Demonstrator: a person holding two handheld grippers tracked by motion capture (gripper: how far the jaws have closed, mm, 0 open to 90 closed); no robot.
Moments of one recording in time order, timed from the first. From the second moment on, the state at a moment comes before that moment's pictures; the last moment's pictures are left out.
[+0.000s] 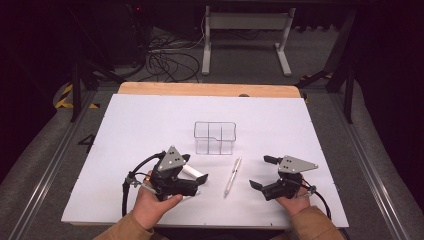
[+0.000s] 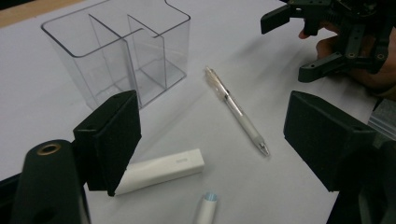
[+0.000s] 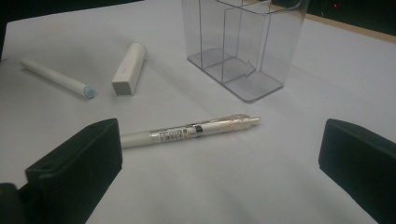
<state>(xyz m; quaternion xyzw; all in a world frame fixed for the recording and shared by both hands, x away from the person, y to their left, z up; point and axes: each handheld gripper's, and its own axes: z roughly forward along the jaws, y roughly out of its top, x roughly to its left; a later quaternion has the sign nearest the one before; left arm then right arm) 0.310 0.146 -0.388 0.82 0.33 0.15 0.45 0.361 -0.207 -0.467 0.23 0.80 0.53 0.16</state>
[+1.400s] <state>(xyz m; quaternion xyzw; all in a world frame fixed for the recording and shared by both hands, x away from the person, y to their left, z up) 0.325 0.063 -0.447 0.86 0.31 0.10 0.40 0.360 -0.206 -0.467 0.22 0.80 0.53 0.16</state>
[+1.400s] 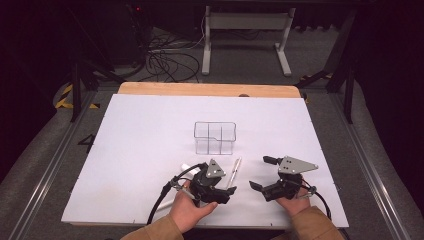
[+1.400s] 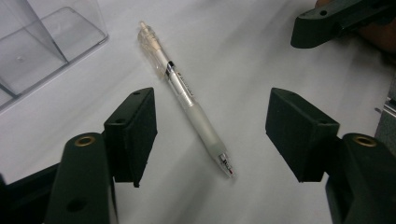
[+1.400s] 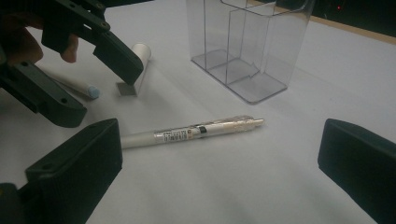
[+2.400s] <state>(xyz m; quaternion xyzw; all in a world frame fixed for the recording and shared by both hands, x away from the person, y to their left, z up) 0.333 0.044 -0.467 0.86 0.36 0.10 0.35 0.357 -0.204 -0.467 0.22 0.80 0.53 0.16</state>
